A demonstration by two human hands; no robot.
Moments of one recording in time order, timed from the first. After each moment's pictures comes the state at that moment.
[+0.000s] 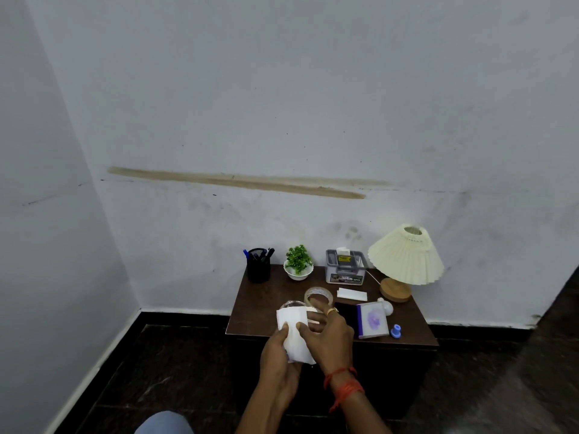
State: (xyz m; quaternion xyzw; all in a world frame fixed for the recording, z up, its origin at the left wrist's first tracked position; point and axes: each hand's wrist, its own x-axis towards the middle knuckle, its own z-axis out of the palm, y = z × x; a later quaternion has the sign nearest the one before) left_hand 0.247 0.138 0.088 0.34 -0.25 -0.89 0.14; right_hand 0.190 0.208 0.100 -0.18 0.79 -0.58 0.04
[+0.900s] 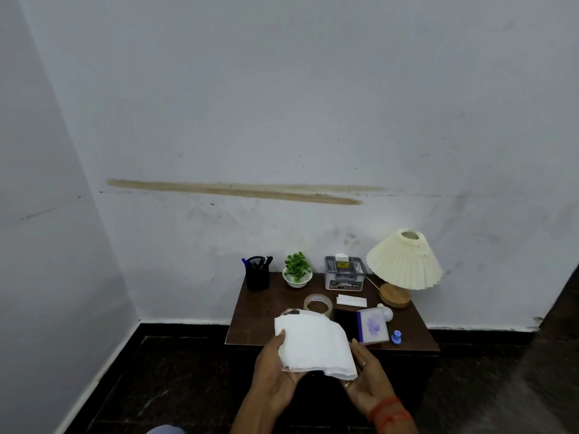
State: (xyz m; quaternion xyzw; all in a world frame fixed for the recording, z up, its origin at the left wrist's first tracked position) left_hand 0.257 0.131 0.090 0.31 -0.32 -0.89 0.12; right_hand 0.154 0.271 0.050 0.12 0.34 -0.85 0.39
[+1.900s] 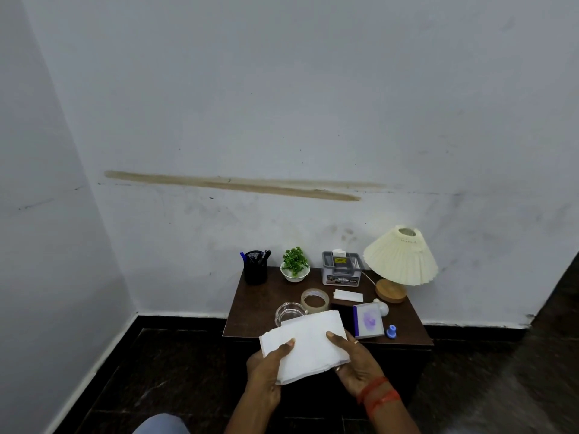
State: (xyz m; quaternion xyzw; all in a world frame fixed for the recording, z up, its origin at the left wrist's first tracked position) left_hand 0.264 0.130 0.064 0.40 -0.36 -0.82 0.17; right_hand 0.154 0.253 0.056 0.05 0.42 -0.84 0.35
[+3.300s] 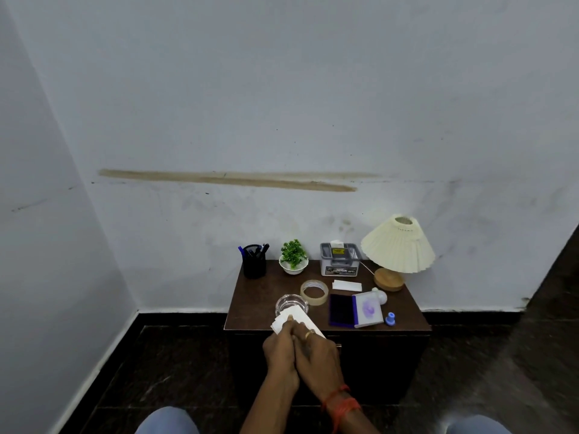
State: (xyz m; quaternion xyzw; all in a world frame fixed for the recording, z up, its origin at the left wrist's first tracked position) left_hand 0.241 0.151 0.081 0.43 -0.33 -0.82 0.20; right_hand 0.222 0.223 0.063 -0.31 0.84 -0.44 -0.02
